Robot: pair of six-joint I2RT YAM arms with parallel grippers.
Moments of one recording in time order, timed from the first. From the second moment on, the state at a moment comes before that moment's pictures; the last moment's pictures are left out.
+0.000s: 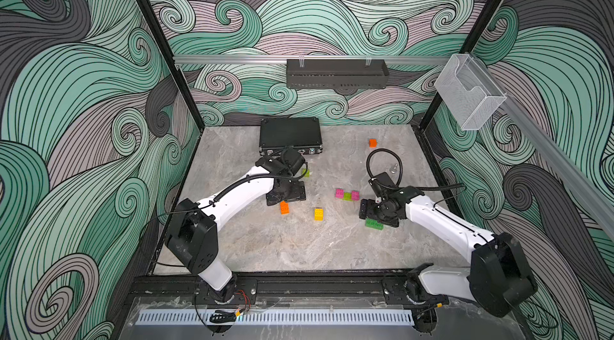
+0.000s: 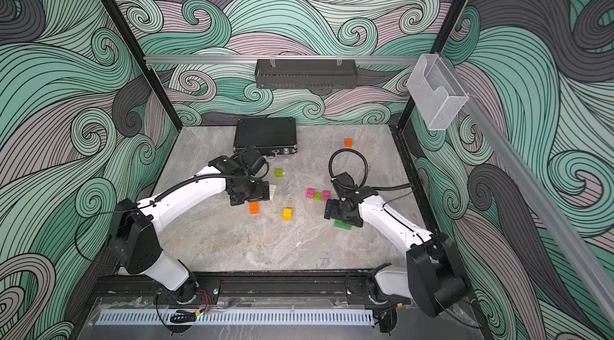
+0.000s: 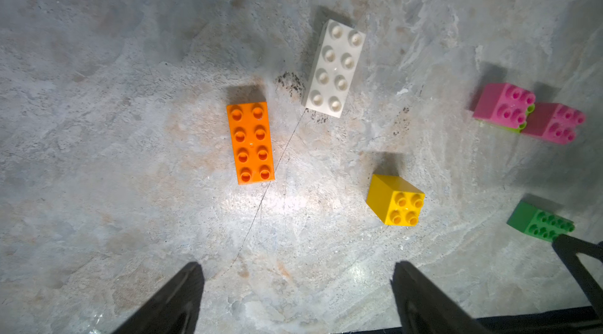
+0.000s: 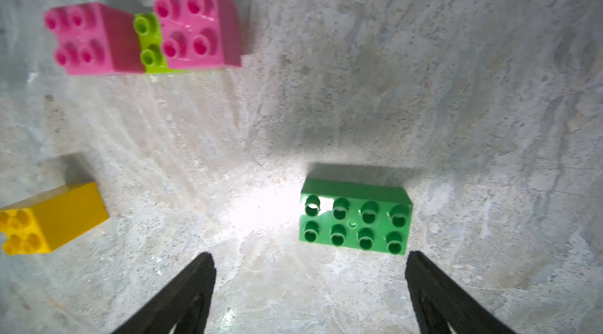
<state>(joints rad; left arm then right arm) -0.63 1.59 1.31 -1.04 -0.01 -0.74 0.43 1.33 0.79 -0.80 0.01 0.59</state>
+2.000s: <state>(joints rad) -0.38 1.33 0.98 -0.96 0.09 -0.66 0.76 1.55 1.17 -0.90 0.02 0.75</state>
